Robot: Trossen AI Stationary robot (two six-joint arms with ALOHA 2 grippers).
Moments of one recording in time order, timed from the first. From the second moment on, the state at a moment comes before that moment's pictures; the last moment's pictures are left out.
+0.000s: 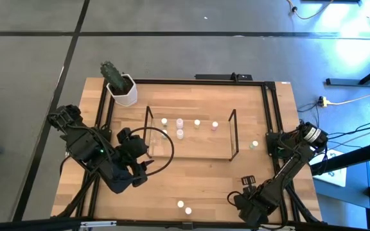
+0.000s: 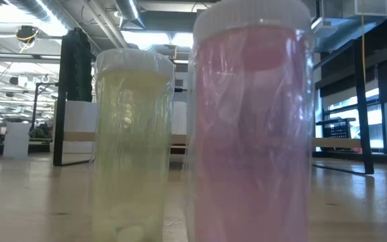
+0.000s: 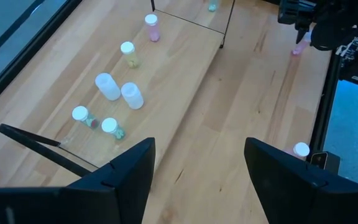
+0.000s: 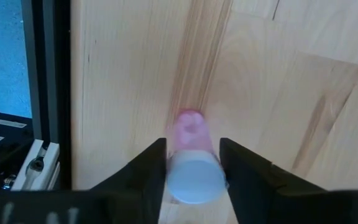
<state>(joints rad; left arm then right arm) -0.70 1.65 2.05 -1.57 -0.67 -1.06 0.93 1.82 1.24 -0.95 -0.07 0.75</state>
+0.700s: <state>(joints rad) -0.70 1.65 2.05 -1.57 -0.67 -1.02 0.88 1.82 1.41 -1.08 -0.08 0.91</state>
